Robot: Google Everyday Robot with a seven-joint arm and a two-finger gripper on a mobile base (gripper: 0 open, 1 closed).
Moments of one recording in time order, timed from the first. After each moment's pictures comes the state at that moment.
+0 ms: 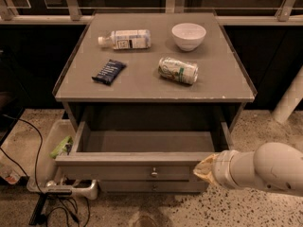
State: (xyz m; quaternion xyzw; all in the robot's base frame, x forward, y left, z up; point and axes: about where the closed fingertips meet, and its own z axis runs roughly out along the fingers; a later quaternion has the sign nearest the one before) arm 0.433 -0.172 0.645 -0.52 0.79 0.06 0.32
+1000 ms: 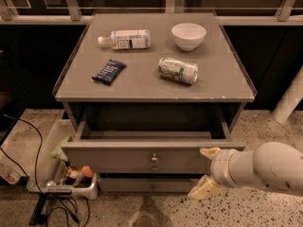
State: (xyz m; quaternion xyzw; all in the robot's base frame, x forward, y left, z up) arm 0.438 -0.166 0.647 -0.52 0.79 0.06 0.33
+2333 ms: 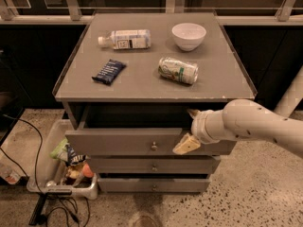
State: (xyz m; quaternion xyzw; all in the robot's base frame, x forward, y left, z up) arm 0.566 -0.133 0.669 -0.54 0.76 0.04 0.36
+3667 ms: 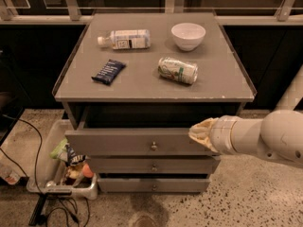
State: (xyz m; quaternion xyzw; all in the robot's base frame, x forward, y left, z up) arm 0.501 -0.149 0.739 -0.55 0.72 0.02 0.42
